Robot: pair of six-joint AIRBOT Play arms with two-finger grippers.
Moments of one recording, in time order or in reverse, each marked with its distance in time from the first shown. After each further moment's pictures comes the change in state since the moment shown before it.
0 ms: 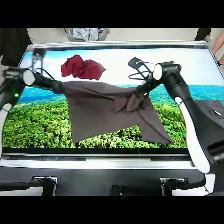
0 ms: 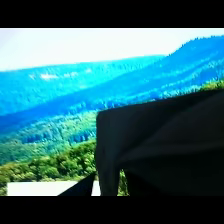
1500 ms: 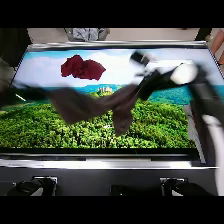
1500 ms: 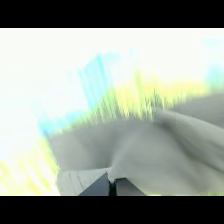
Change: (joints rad) left arm -0.075 0.612 -0.135 -0.148 -0.027 0.010; right arm 0.002 0.437 -0.098 0.199 -0.003 -0.270
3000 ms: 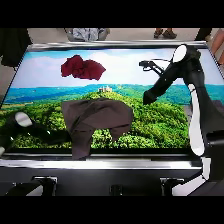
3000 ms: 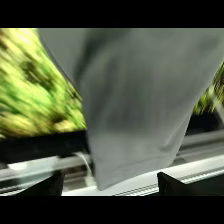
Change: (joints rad) left arm 0.151 -0.165 -0.695 -0.403 -0.230 0.053; right arm -0.172 -0.566 0.394 0.108 0.696 0.161
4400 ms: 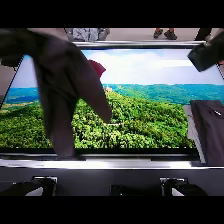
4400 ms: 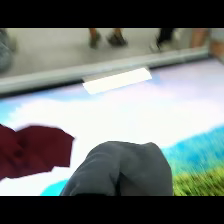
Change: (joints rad) left arm -0.136 -0.166 1.115 -0.003 0.201 0.223; right arm -0.002 0.615 0.003 -0.367 -0.373 0.114
